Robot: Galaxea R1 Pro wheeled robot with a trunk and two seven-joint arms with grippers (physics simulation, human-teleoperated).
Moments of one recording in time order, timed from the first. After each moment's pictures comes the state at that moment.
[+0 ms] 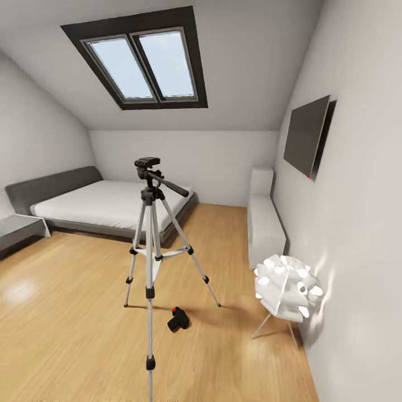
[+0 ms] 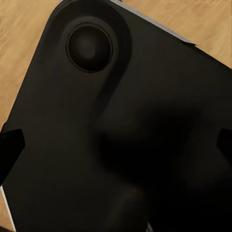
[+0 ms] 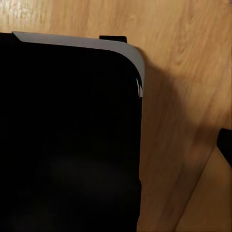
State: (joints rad) left arm 0.01 -0.04 0.00 -0.06 0.51 -0.01 0.00; right arm 0.00 -0.03 0.01 -0.04 0.02 -0.11 -0.01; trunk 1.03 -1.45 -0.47
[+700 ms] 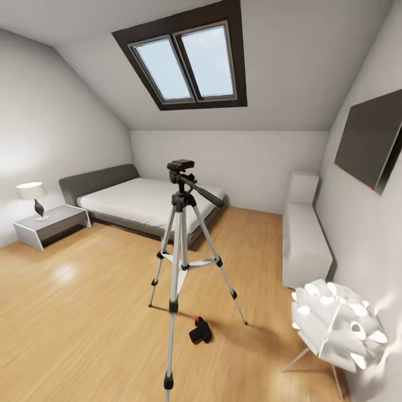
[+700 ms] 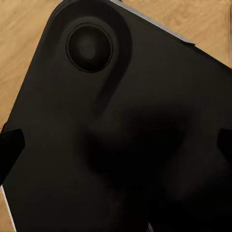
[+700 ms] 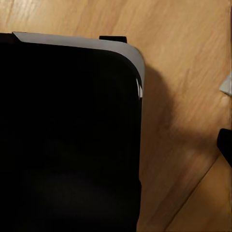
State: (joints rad) left arm 0.01 -0.04 0.00 -0.05 0.51 -0.01 0.00; right arm 0.00 -0.03 0.01 -0.04 0.02 -0.11 -0.01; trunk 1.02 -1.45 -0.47
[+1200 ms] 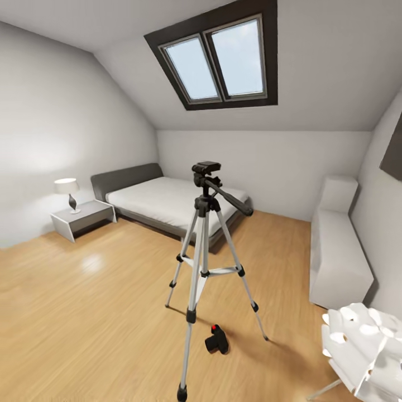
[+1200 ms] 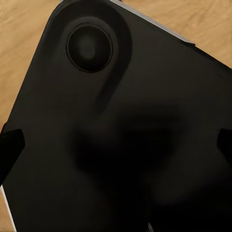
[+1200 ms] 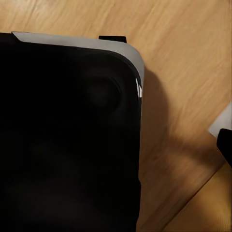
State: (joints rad) left arm 0.01 -0.04 0.00 -0.06 0.51 -0.01 0.00; right arm 0.00 -0.03 0.01 -0.04 0.02 -0.11 -0.01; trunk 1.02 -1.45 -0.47
